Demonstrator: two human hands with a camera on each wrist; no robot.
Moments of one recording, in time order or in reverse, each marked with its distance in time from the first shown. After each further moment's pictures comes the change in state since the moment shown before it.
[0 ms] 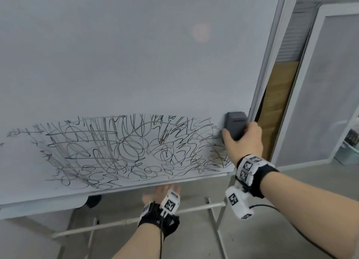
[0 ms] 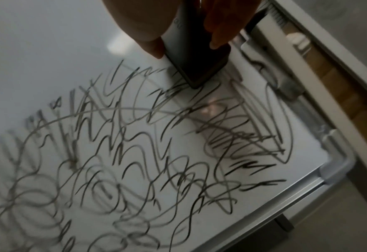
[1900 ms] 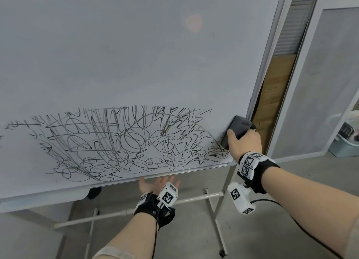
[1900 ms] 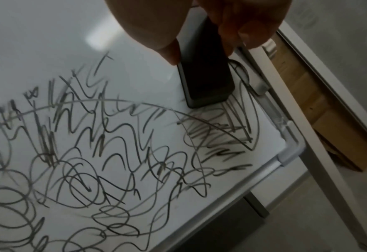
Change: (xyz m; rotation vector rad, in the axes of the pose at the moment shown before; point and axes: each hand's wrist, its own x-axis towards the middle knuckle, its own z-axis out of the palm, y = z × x) left_hand -0.028 0.010 -0.006 0.187 -0.033 -0.079; right_hand -0.006 0.032 0.006 -0.128 -0.111 0.173
